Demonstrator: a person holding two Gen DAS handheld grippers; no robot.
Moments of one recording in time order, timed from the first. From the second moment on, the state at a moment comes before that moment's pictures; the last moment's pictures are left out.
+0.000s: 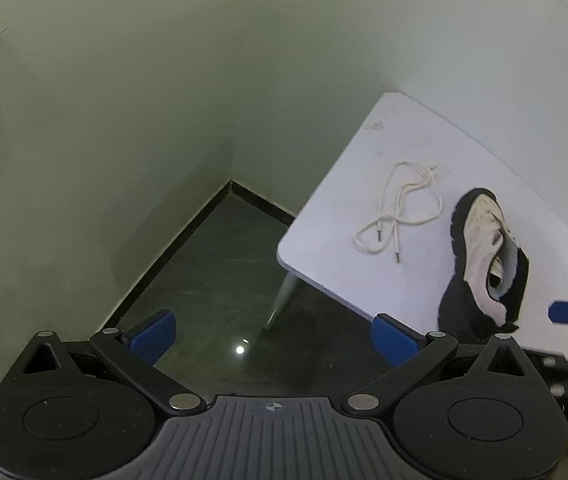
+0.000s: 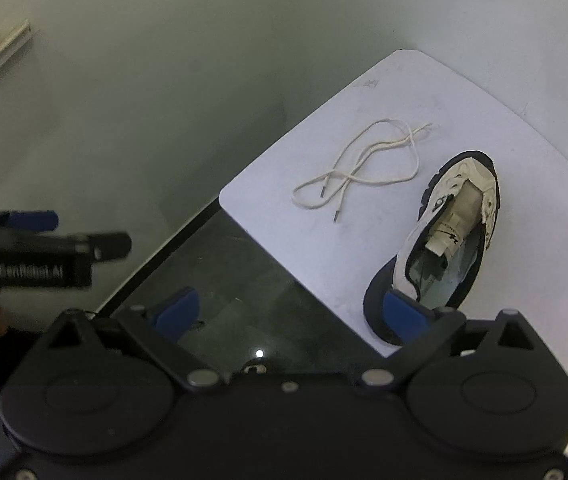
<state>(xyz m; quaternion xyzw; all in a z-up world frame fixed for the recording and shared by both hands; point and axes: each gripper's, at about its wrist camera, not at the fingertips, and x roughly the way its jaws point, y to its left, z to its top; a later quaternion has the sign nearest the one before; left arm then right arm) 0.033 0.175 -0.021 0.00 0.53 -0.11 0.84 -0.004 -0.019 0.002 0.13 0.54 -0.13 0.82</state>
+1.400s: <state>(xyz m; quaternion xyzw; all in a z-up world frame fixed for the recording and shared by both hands) 0.041 0.111 -0.011 0.04 0.53 -0.18 0.83 0.004 -0.061 0.014 0.14 0.52 -0.17 0.83</state>
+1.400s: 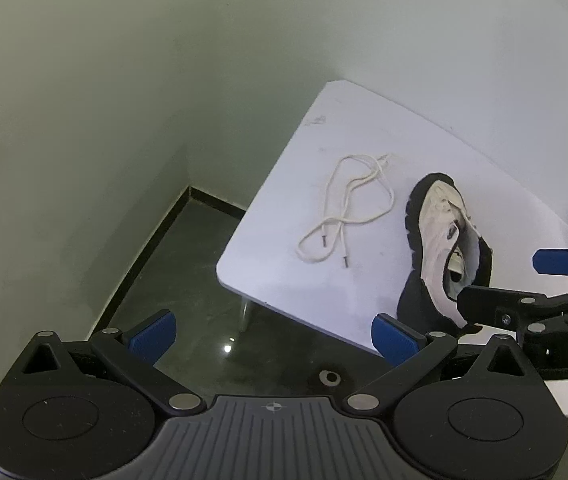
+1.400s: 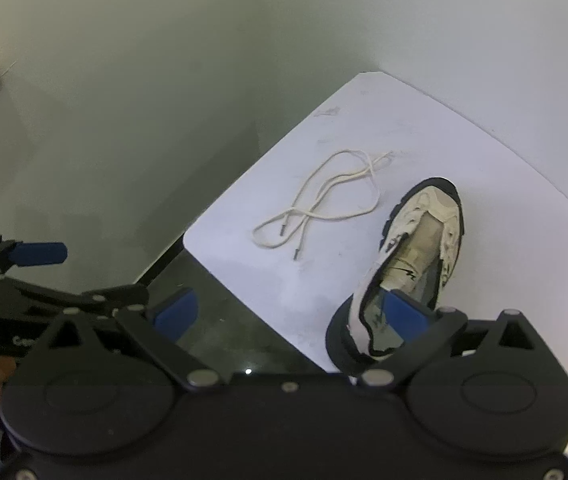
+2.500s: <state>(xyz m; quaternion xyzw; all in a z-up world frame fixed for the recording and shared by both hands) 0.032 0.106 -0.018 0.05 0.54 -0.14 0.83 0.003 -0.068 -0.002 0.16 0.54 -0.16 0.81</state>
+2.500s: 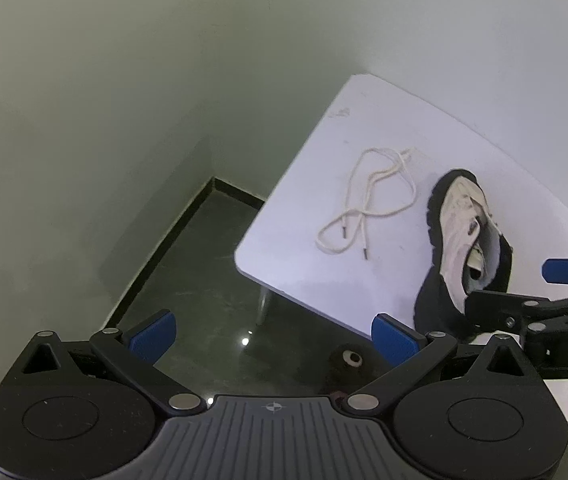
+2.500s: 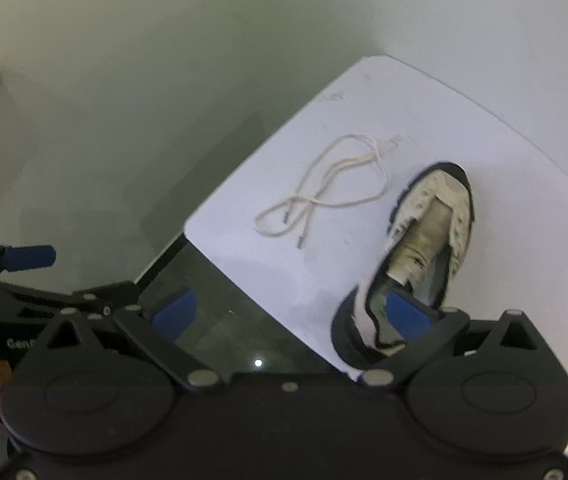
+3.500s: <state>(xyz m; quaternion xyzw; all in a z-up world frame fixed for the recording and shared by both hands) 0.026 0.015 -0.028 0.01 0.55 -0.08 0.83 -0.018 -0.200 -0.037 0.16 0.54 -0.09 0.82</state>
